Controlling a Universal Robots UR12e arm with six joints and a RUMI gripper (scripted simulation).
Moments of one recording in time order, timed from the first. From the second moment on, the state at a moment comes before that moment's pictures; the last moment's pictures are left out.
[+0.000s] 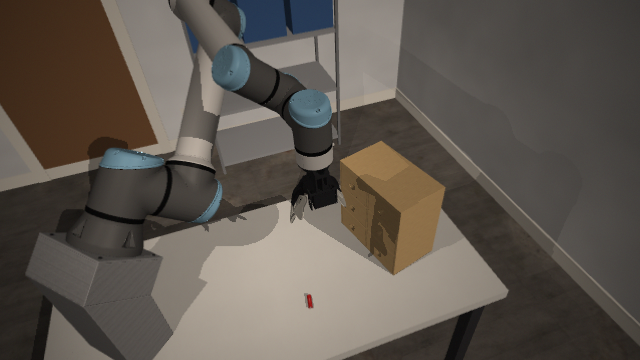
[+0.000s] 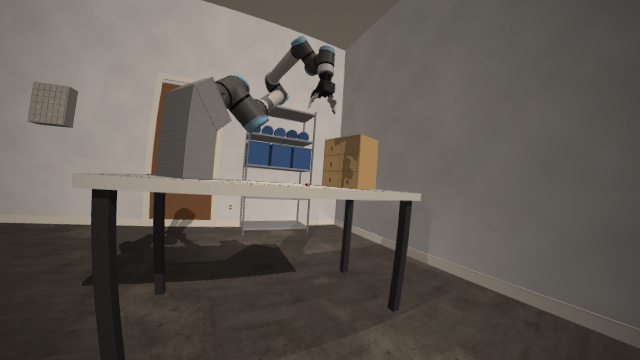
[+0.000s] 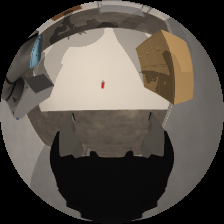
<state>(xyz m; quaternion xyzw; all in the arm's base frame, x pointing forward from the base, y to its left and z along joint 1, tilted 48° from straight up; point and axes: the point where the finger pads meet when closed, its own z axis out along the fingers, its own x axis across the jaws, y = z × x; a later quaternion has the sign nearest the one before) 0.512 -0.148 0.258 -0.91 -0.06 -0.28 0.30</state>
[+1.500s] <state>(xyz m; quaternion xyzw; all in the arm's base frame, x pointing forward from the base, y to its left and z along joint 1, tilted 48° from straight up) 0.516 -0.142 0.244 -0.87 -0.27 -0.34 0.22</state>
